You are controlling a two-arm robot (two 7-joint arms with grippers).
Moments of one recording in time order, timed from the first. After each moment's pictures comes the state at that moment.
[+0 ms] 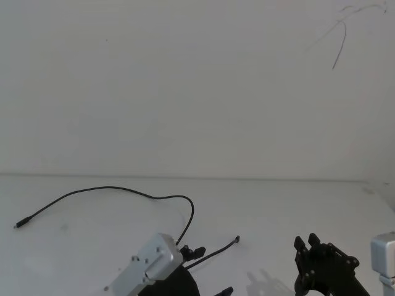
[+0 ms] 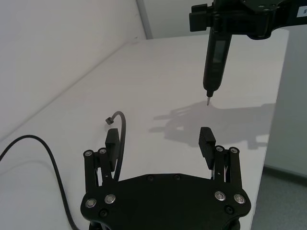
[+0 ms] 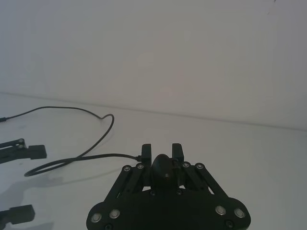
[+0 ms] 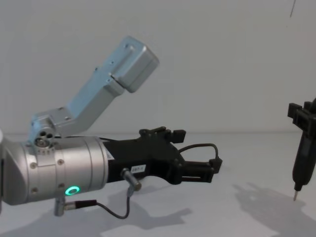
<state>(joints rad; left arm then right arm) -0.39 0.39 0.61 -1.48 -0.24 -0.04 -0.50 -0.01 0.34 -0.23 -1.77 0.29 0.03 0.07</state>
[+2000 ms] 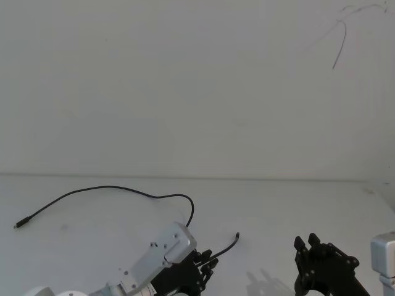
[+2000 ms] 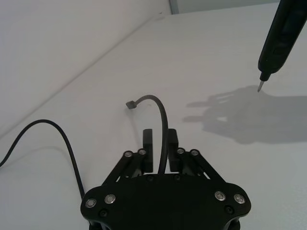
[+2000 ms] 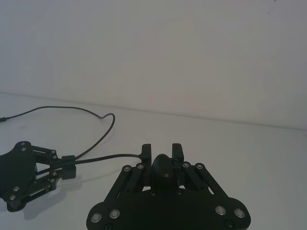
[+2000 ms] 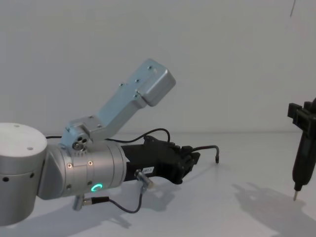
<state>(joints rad) -0.49 0.26 0.61 -1.28 -0.13 -0.03 -0.44 -0.01 0.34 -0.23 -1.77 0.29 0.03 0.07</state>
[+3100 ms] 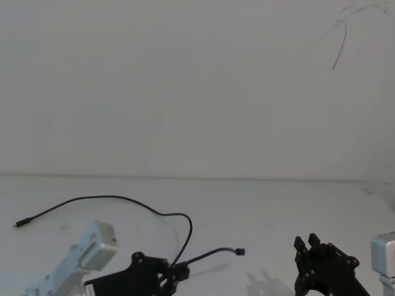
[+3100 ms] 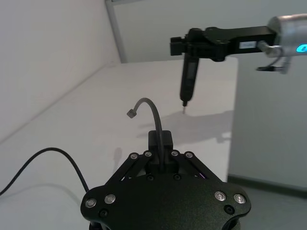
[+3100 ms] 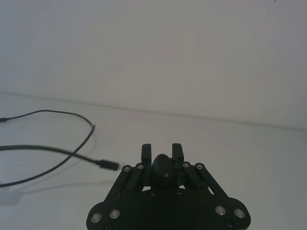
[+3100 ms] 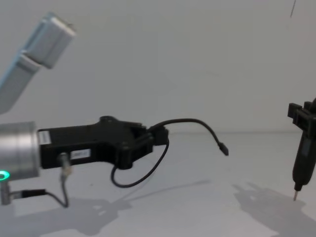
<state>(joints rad) -0.39 0.47 0.49 -1.44 -0.44 -0.14 -0.81 -0.01 0.34 -0.23 -1.77 0.29 0.03 0.07</state>
